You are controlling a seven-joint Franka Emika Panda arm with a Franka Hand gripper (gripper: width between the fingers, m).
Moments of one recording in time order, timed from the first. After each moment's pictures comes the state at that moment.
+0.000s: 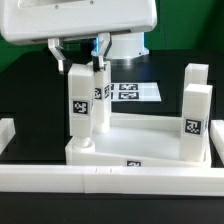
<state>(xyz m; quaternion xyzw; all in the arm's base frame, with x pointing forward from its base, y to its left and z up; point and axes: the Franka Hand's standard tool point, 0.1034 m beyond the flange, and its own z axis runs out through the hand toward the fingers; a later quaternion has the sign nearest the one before) 0.631 -0.077 0.148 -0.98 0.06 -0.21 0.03</state>
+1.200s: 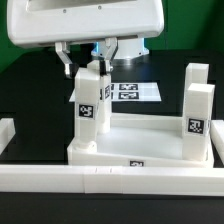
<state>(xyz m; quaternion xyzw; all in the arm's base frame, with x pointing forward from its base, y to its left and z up) 0.628 -0.071 0.141 -0.98 0.06 -0.21 0.03</state>
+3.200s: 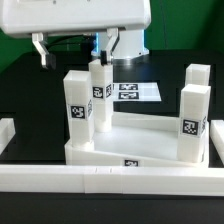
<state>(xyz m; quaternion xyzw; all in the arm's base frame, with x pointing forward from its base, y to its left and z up) 0.615 -0.087 0.156 -0.98 0.06 -0.21 0.02</state>
